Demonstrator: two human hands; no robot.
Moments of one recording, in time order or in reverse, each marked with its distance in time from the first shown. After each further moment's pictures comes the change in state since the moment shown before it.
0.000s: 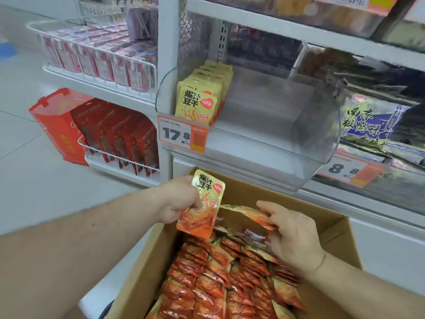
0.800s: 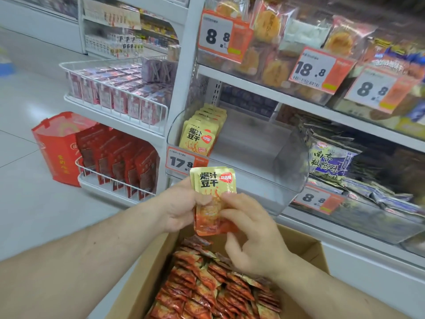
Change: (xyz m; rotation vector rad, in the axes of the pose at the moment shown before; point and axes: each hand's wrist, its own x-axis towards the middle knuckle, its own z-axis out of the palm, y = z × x) left_hand -0.059 0.027 -0.002 -0.467 -0.204 0.323; right_hand 0.076 -0.075 -0.029 0.160 -0.060 -0.095
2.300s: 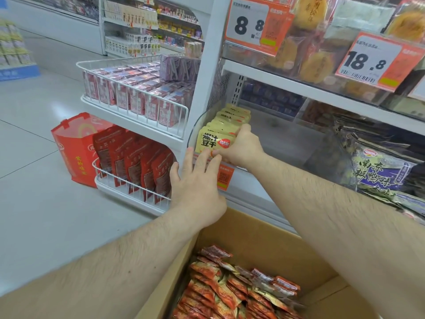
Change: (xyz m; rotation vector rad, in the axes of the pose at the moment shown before) left_hand 0.031 0.016 -0.020 1.570 0.584 0.371; right_hand 0.198 0.081 0.064 0.079 -0.212 0.899
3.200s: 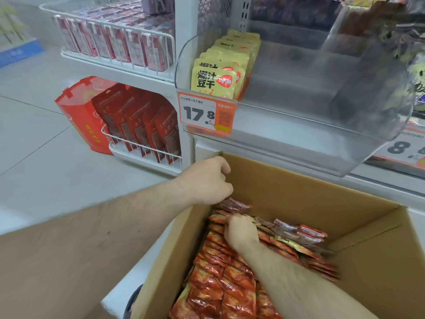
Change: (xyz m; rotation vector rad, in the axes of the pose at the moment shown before) left_hand -0.021 -0.004 0.045 -0.336 -0.566 -0.169; right_hand -0.152 0.213 0.218 -0.366 -0.350 -0.031
